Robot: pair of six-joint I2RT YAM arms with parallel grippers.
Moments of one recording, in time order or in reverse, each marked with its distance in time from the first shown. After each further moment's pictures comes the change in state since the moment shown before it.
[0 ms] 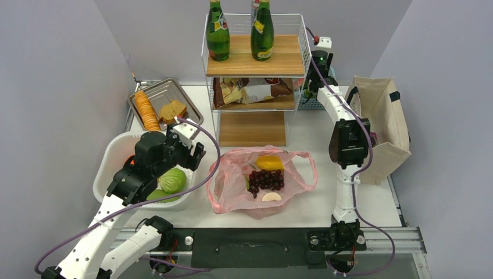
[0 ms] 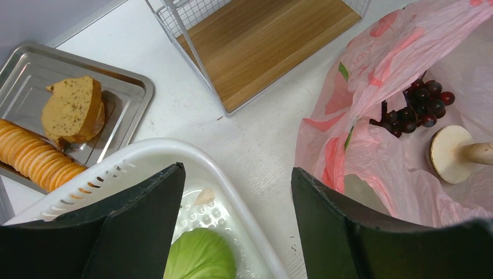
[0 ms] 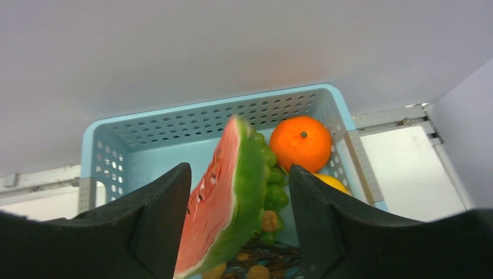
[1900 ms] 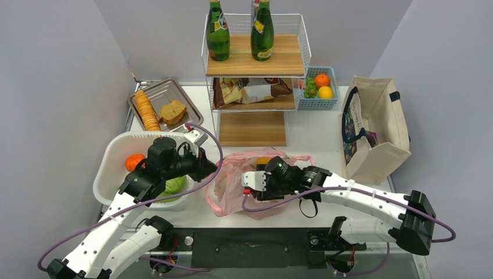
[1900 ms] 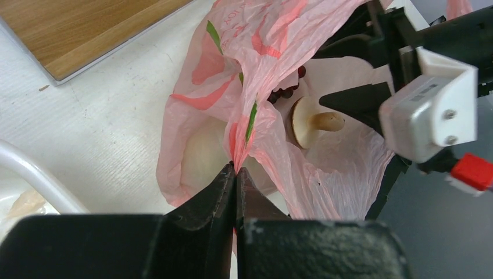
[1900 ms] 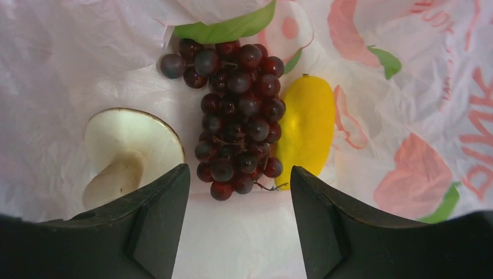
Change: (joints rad) left arm -0.013 0.004 -0.161 0.071 0.371 -0.340; right arm 0.919 -1.135 -1.204 -0.539 -0.246 -0.768
